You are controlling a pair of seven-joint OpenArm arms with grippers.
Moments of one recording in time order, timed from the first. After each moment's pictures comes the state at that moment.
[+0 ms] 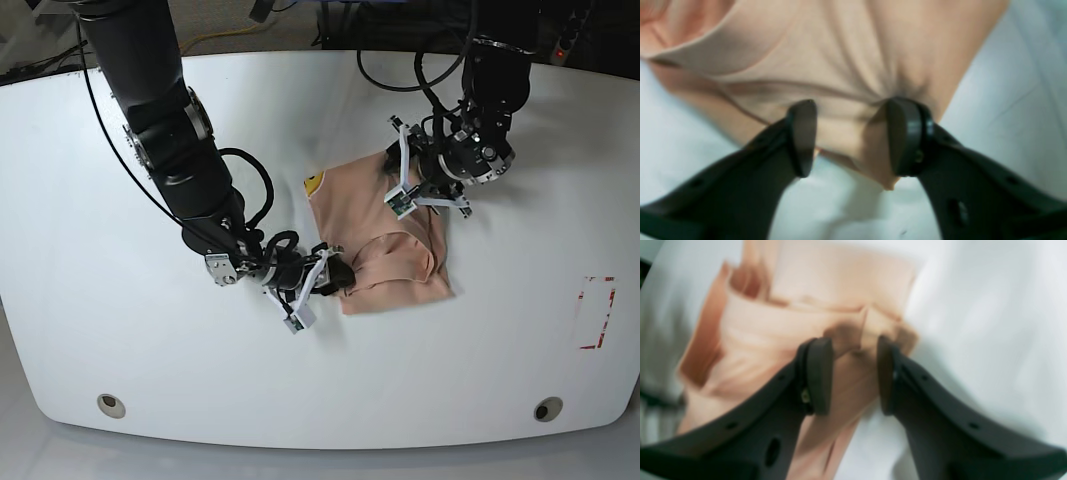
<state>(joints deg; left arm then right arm) 3.7 -9.1 7.5 95.8 -1.6 -42.6 52.2 39.9 3.5 -34.8 24.5 38.7 35.1 -16.7</state>
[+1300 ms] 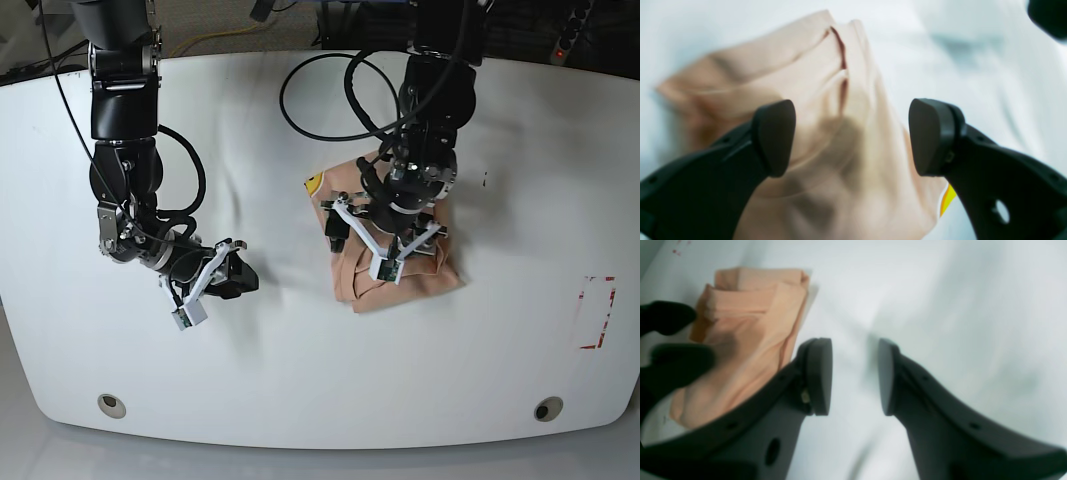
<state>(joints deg) -1.8 4.9 12.8 93.0 -1.3 -1.7 42.4 19.1 17.0 -1.8 70.1 39.6 34.5 -46.2</state>
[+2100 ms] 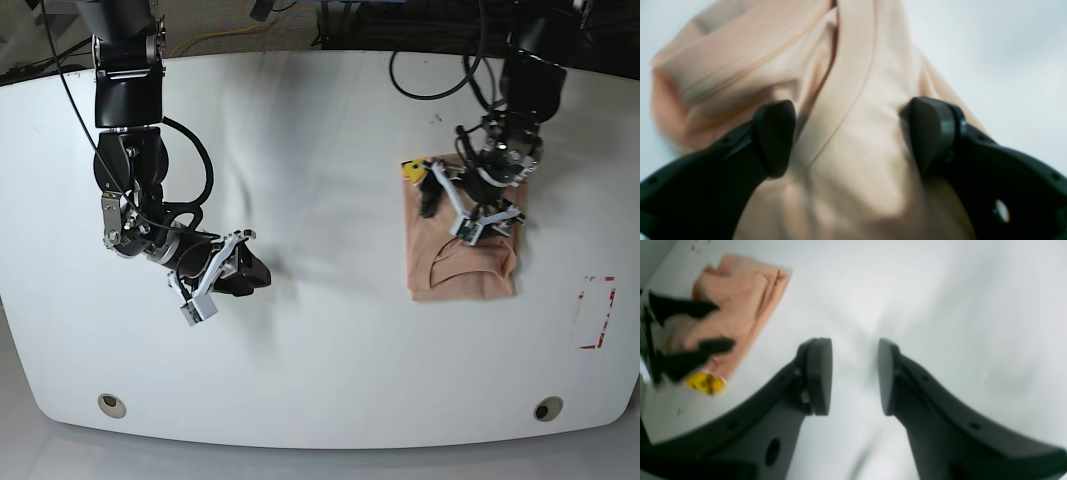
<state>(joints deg) 5.5 -25.4 10.3 82.5 -8.1 -13.1 23.8 15.5 16.4 -1.8 77.1 40.4 34.3 -47.5</state>
